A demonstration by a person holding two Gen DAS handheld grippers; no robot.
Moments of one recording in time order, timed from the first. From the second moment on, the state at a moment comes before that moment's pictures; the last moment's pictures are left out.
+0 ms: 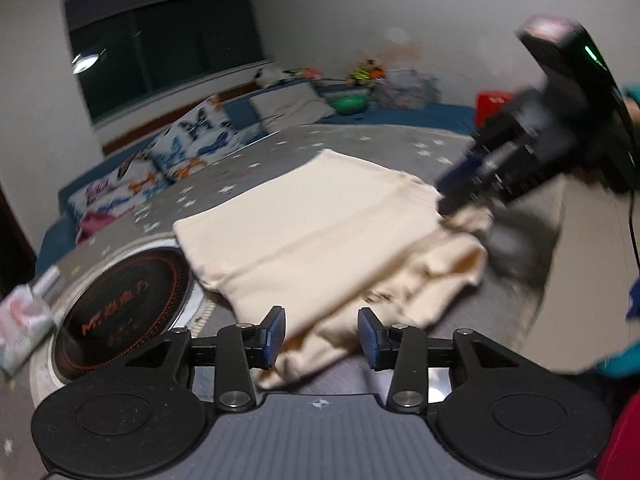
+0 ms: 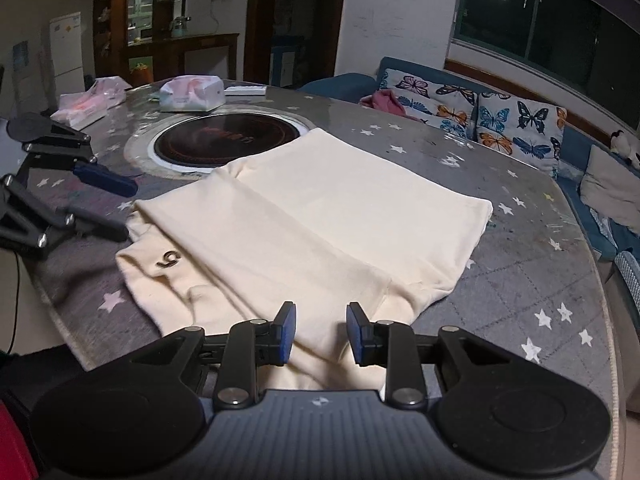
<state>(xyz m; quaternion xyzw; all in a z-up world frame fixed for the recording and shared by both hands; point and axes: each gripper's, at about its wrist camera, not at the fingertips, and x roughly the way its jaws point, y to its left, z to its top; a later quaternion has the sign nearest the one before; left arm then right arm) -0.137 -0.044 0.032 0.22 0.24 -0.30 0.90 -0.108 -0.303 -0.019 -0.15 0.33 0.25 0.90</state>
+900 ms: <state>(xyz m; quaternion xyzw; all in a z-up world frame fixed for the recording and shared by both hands) -0.102 -0.077 0.031 0.20 0.23 -0.32 0.90 -0.155 -0.276 -0.035 -0.27 0.29 0.31 0.86</state>
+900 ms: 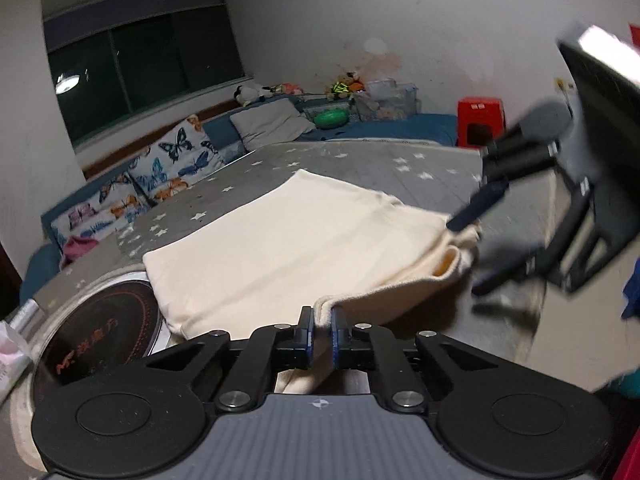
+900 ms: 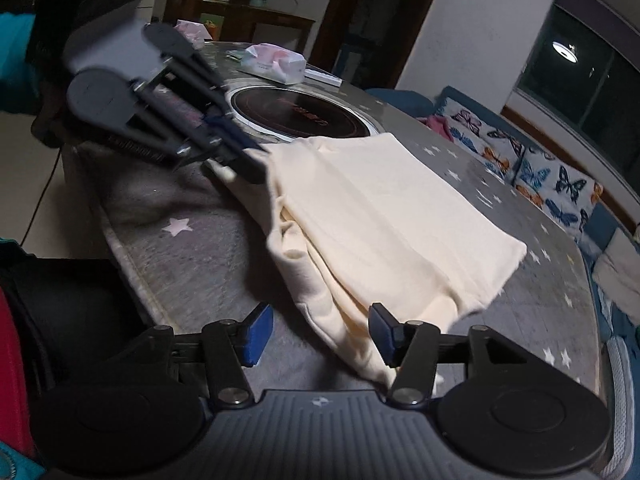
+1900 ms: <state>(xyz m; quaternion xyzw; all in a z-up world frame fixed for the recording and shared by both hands) -0.112 -0.057 0.004 0.26 0.24 -0.29 0.89 -0.095 -0.288 -0.015 -0.16 0.31 0.31 0.88</state>
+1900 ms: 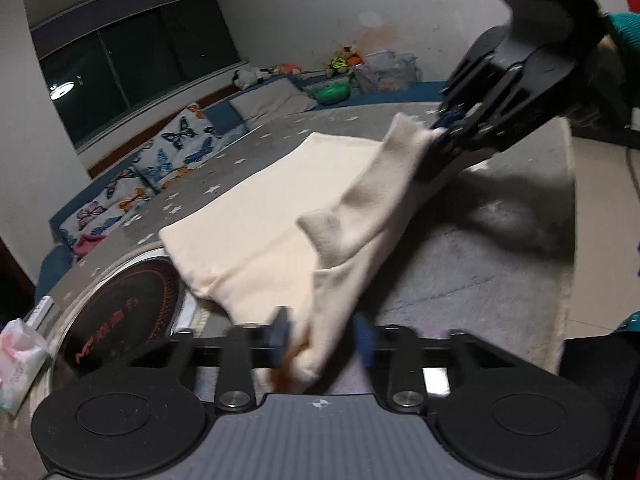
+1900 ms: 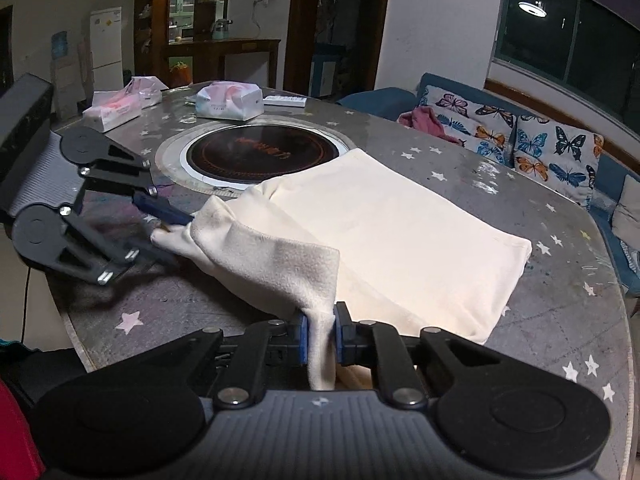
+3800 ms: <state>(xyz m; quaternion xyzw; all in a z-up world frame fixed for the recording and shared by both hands) 0.016 -0.075 0.024 0.13 0.29 -0.20 0.93 -0.002 -0.322 -0.024 -0.04 0.32 0.18 0.93</state>
